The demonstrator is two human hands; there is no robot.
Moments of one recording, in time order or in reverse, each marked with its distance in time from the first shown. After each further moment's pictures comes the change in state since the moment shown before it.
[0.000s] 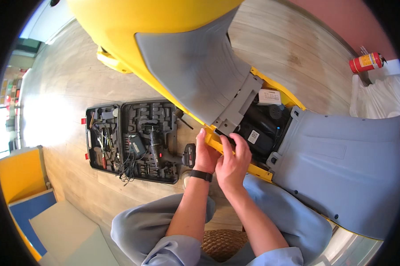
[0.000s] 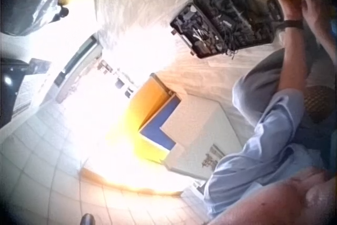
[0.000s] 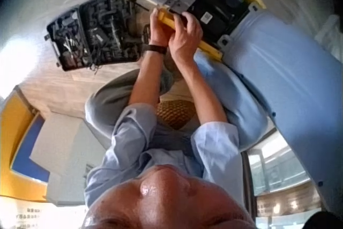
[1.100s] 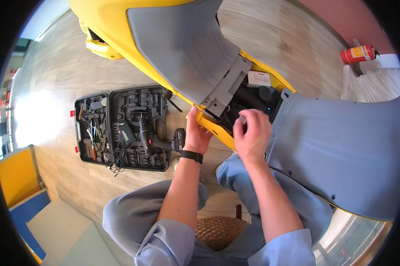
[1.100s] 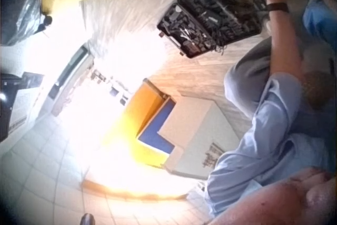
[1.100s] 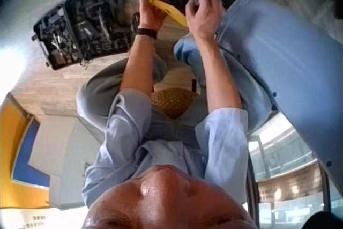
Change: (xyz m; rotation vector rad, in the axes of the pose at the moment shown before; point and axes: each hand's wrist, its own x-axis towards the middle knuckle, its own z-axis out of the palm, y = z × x) left_hand 0.008 0.002 -0.009 0.215 0.154 -0.001; right_hand 0.033 0.052 -0.038 0.031 0.152 -0.098
